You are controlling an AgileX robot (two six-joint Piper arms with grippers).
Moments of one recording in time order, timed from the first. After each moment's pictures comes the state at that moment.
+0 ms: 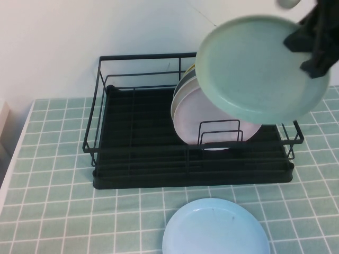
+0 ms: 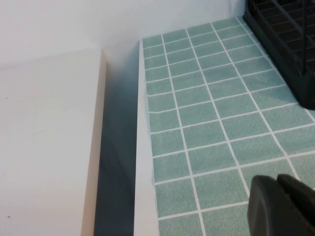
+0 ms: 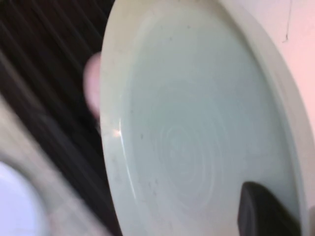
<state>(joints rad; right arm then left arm) 0.41 1.48 -1.61 0.06 0.95 -0.67 0.09 -0.01 0.02 -0.12 0.37 0.25</state>
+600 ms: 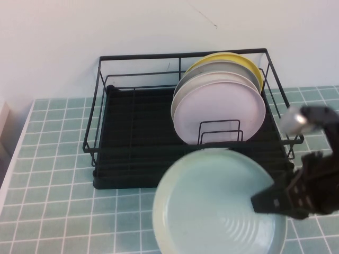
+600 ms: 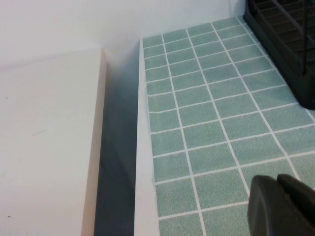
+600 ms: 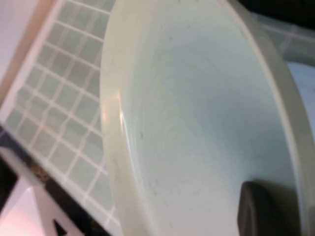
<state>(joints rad) 0.41 1.27 -0.86 0.75 0.81 -0.44 0.09 -0.01 0.02 -0.12 0.37 0.25</state>
